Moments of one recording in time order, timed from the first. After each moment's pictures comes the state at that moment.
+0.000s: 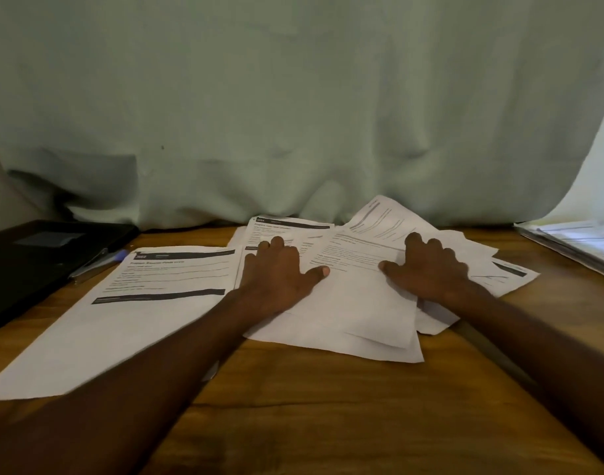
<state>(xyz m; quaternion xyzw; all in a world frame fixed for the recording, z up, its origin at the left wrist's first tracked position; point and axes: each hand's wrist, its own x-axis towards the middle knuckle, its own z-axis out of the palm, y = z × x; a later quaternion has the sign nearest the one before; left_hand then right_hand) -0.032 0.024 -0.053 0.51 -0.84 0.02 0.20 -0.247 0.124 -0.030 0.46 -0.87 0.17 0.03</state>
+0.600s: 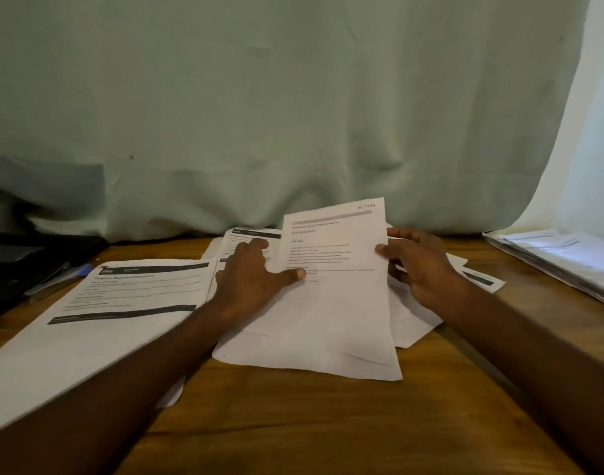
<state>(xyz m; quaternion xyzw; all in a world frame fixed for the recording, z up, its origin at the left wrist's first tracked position) -0.036 0.024 -0.052 0.49 -0.76 -0.21 0.38 -0.280 0.119 -0.022 0.30 -0.60 0.69 -0.27</state>
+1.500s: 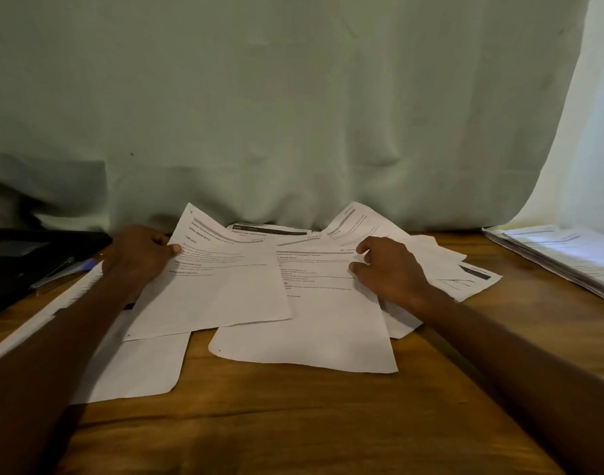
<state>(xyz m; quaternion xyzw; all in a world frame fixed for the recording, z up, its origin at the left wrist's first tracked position) 0.093 -0.055 -0.034 0.62 -0.67 -0.10 0.40 -0.262 0.113 -0.041 0.54 -0.78 0.31 0.04</state>
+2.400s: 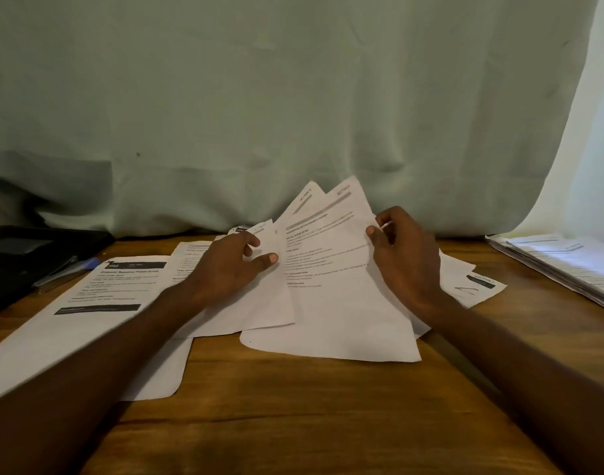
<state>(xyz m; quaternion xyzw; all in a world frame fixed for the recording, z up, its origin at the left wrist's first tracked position) -0.002 -0.009 -0.040 0.47 -0.80 -0.15 0.33 -0.252 0.125 -0.022 0.51 -0.67 0.52 0.15</state>
